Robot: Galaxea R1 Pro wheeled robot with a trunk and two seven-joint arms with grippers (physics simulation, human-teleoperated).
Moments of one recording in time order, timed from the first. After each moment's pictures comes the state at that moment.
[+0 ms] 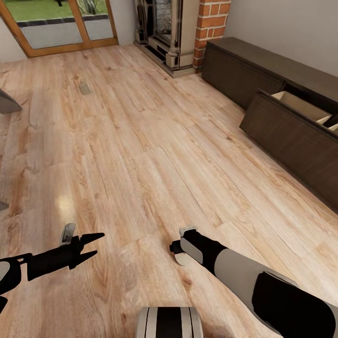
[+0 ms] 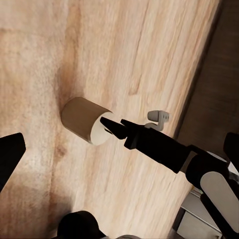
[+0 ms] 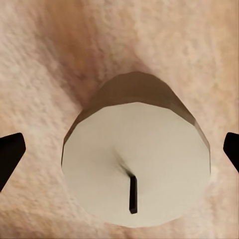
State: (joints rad) left arm -0.25 0.45 0.09 -1.54 1.72 1.00 0.21; right arm -1.00 0.15 1.12 -0.37 -1.11 0.52 -0.35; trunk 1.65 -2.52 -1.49
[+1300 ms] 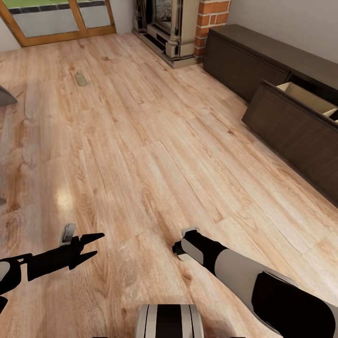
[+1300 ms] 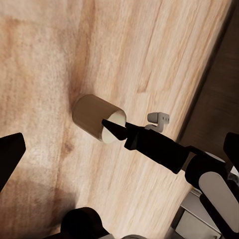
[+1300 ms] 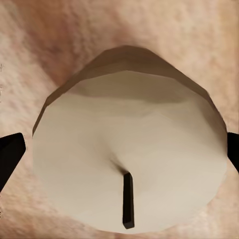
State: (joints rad) left arm -0.25 0.45 0.09 -1.53 1.72 1.00 0.21; right arm -1.00 0.15 1.12 -0.35 -1.12 0.53 -0.38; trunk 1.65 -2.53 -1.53
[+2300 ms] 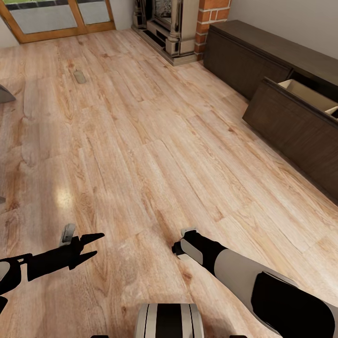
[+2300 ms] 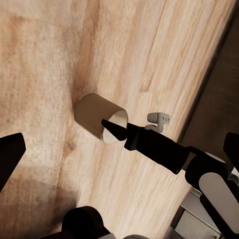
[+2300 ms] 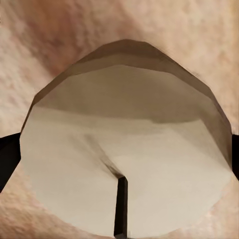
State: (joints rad) left arm -0.25 0.45 0.09 -1.53 1.72 1.00 0.21; right arm -1.00 0.16 1.13 -0.35 -1.11 0.53 -0.38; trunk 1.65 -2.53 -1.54
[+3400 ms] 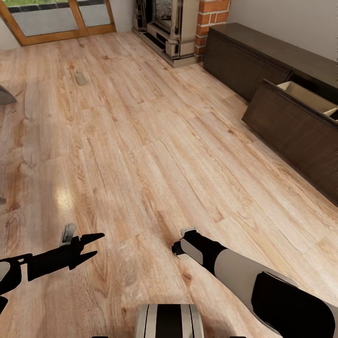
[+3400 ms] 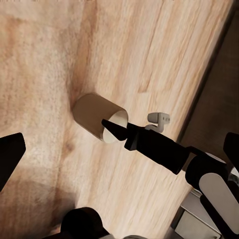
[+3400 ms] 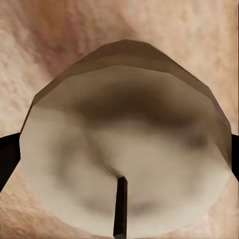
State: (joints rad) left arm -0.25 0.45 0.09 -1.53 1.71 1.00 0.21; right arm -1.00 0.15 1.13 -0.35 -1.11 0.53 -0.38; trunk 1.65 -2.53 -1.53
